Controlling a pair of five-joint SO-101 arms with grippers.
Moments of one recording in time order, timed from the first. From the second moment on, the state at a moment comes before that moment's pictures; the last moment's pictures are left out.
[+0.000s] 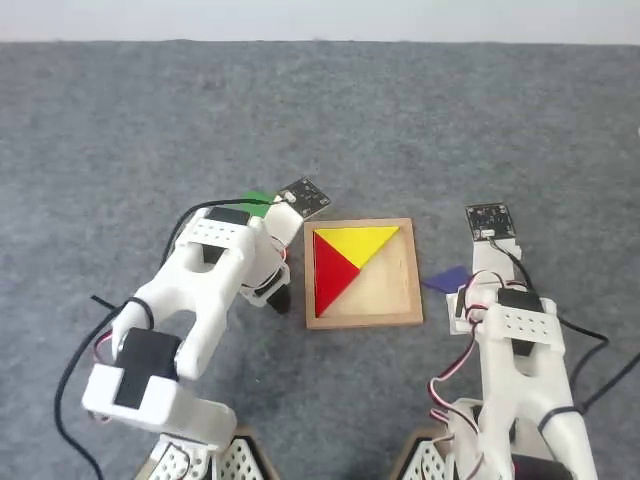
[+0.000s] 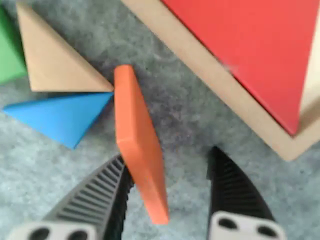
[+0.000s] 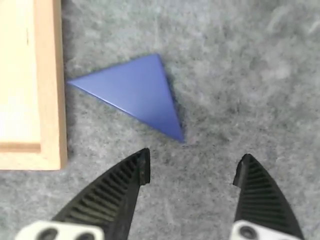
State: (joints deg) left arm 5.1 4.6 37.8 60.3 -29.1; right arm 5.7 -32.6 68.5 45.7 13.7
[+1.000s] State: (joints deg) left arm 0.1 6.5 24.4 68.5 -26.7; right arm 5.7 -32.6 68.5 45.7 13.7
